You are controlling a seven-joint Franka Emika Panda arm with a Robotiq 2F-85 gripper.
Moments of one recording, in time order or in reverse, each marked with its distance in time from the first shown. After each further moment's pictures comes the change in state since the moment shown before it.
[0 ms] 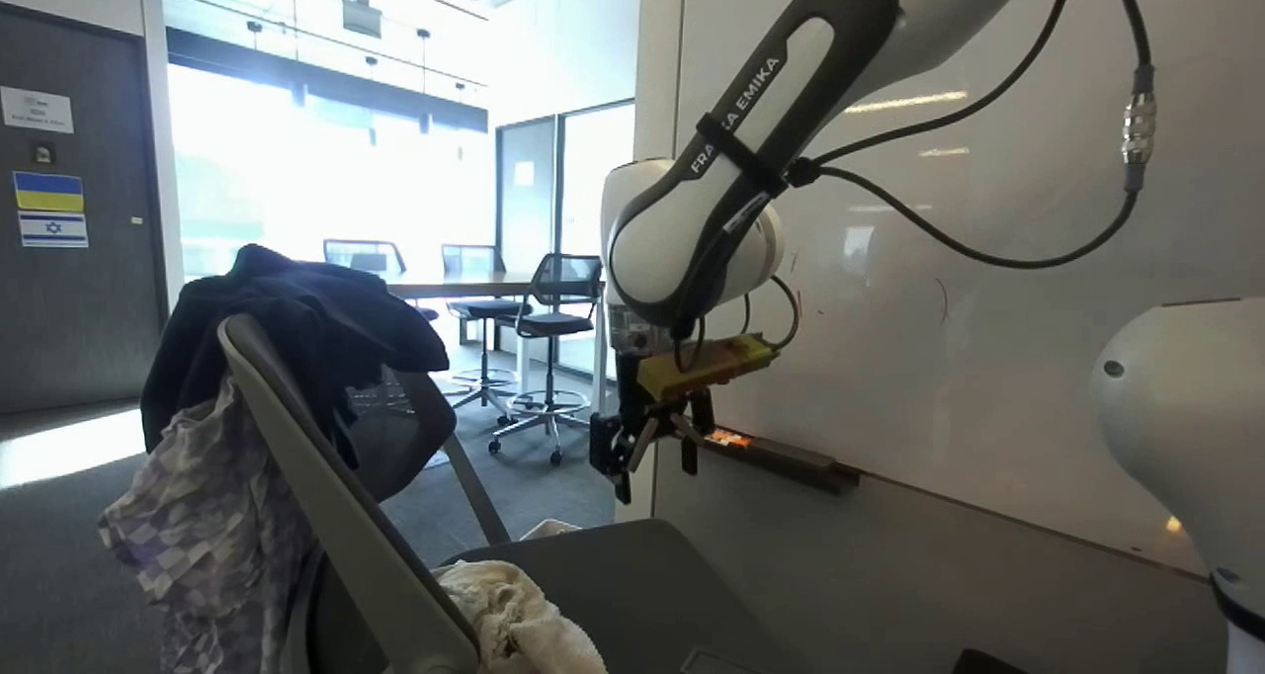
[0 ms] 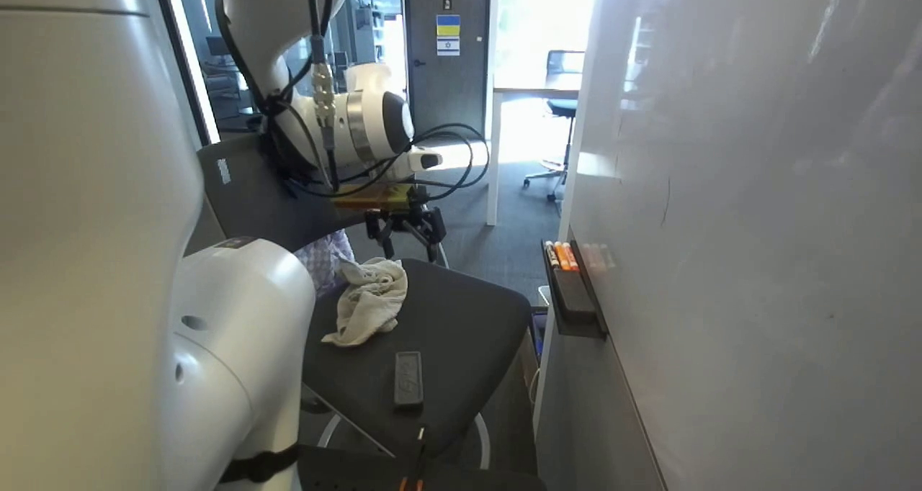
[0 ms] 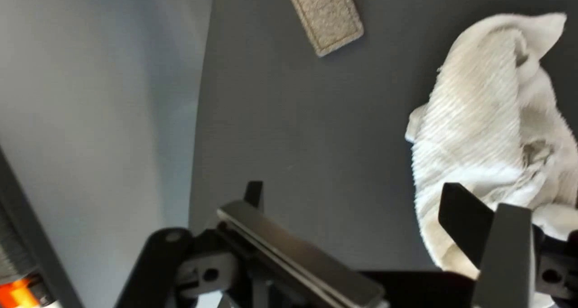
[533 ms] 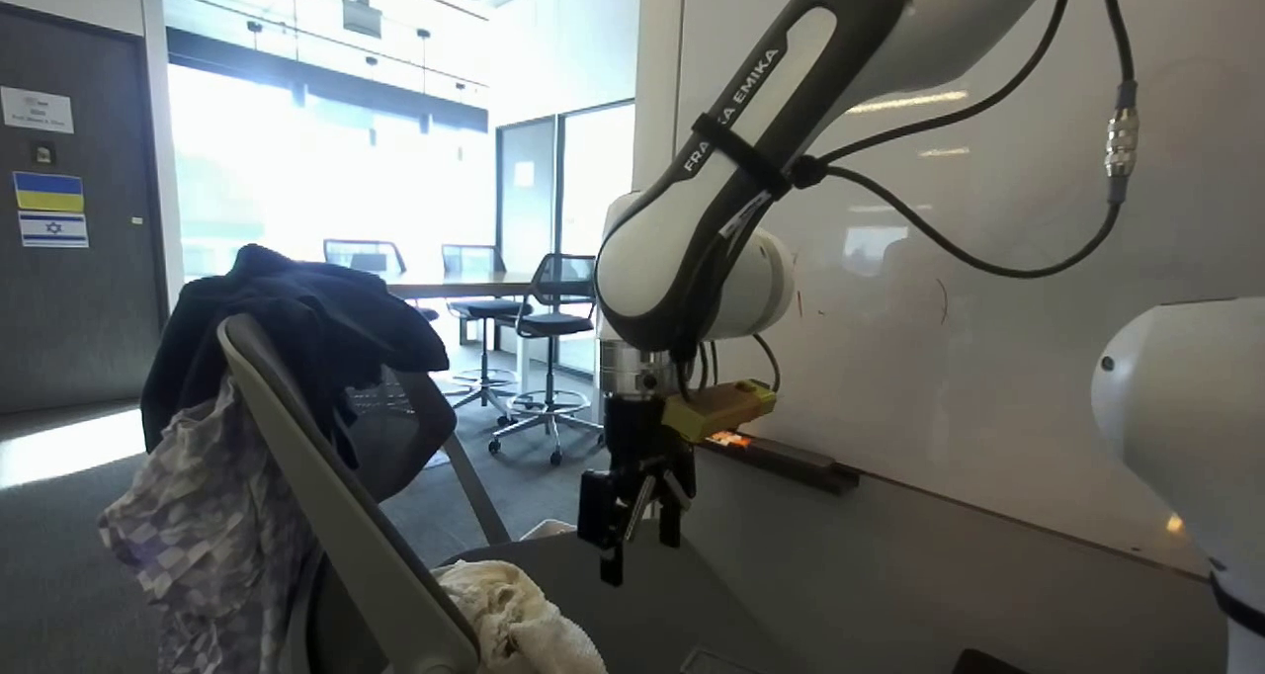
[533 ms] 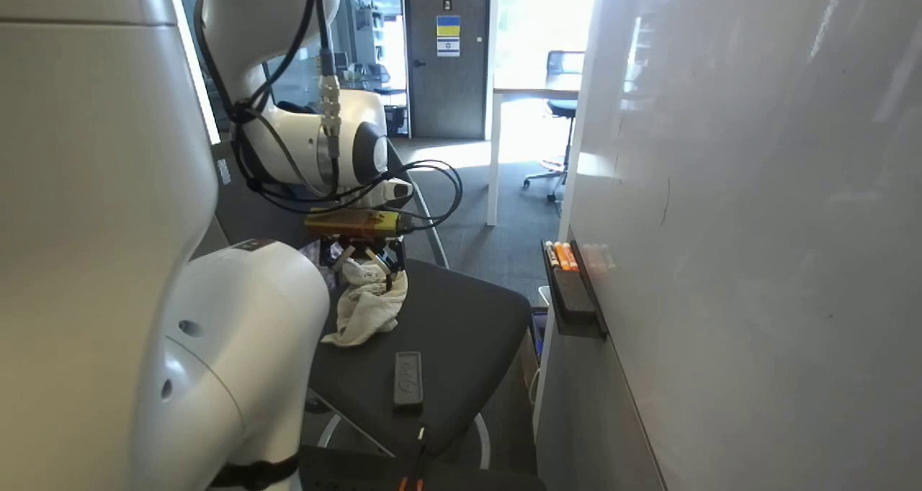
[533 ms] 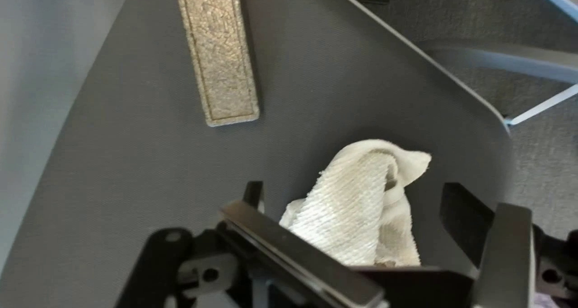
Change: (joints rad) arm -0.149 -0.060 0.249 -0.105 0.212 0.025 -0.383
